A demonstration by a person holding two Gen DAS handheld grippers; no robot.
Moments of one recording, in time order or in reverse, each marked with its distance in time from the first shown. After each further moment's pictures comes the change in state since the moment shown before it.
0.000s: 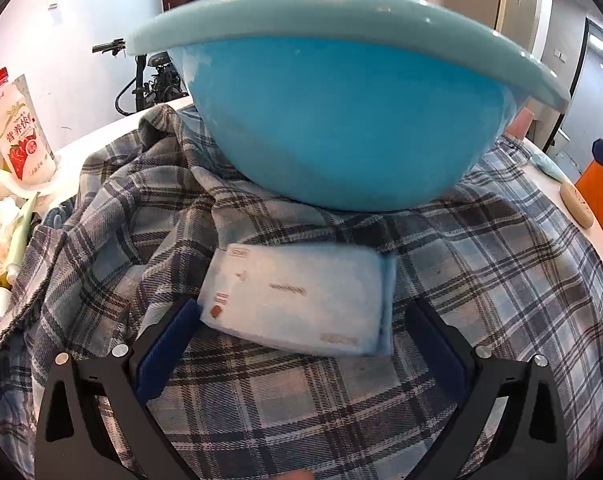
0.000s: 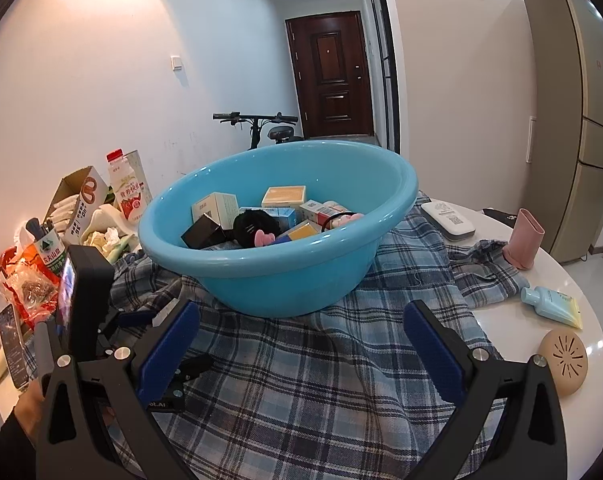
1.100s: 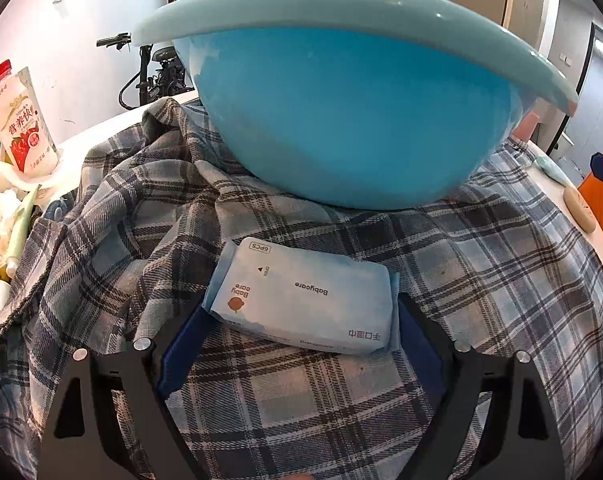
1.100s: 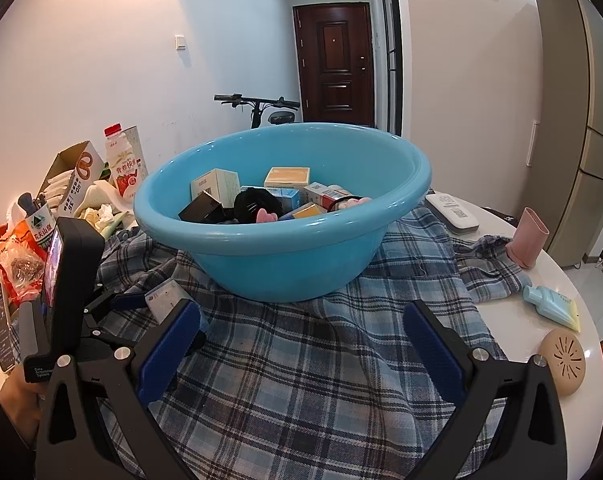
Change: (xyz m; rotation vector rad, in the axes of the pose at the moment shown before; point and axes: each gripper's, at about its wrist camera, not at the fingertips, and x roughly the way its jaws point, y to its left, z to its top) left arm 0.006 0.002 0.003 -0.026 0.007 0.003; right arm 0.010 0.010 -0.007 -0.043 0.040 -0.018
